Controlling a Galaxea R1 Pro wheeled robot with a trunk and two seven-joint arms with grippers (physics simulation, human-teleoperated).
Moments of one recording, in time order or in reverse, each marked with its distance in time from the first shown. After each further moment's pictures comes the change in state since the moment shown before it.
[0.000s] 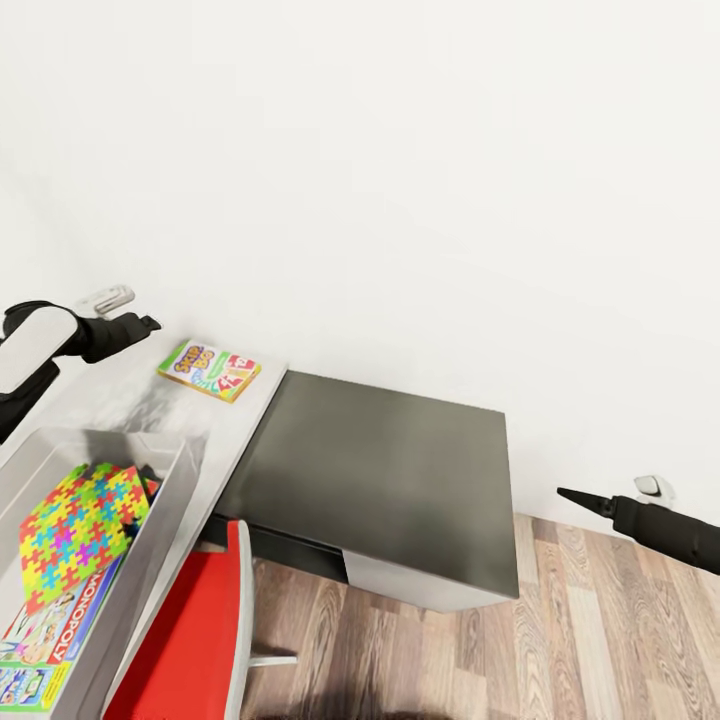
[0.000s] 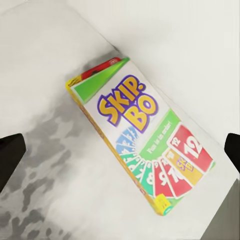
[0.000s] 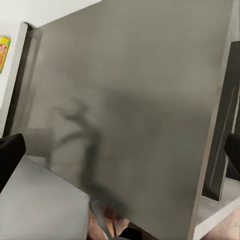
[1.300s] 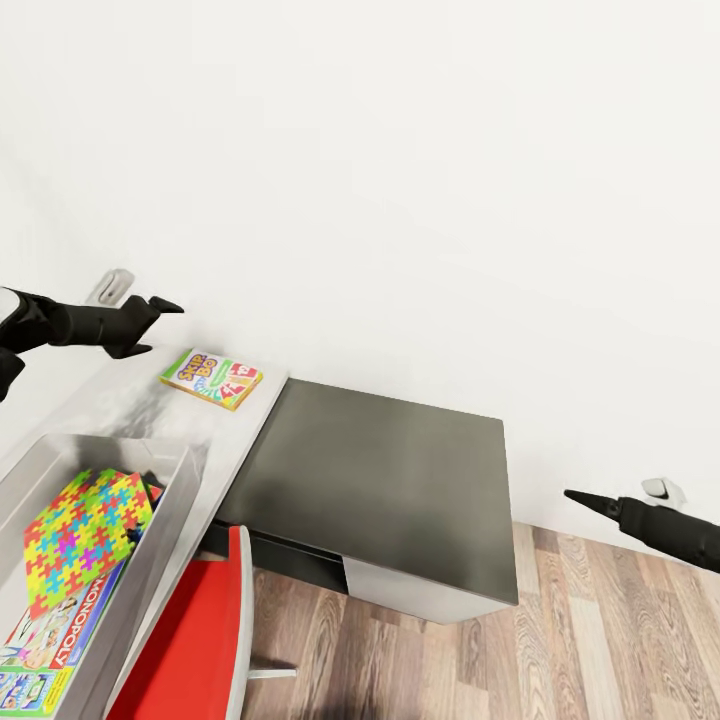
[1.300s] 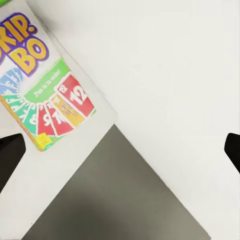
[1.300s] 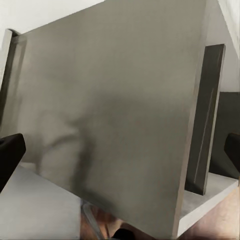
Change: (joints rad) left arm 0.000 0.089 -0.009 -0.150 0.546 0.007 0.011; right arm 0.000 0.000 -0.028 0.002 -0.002 0.047 -0.070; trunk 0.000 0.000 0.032
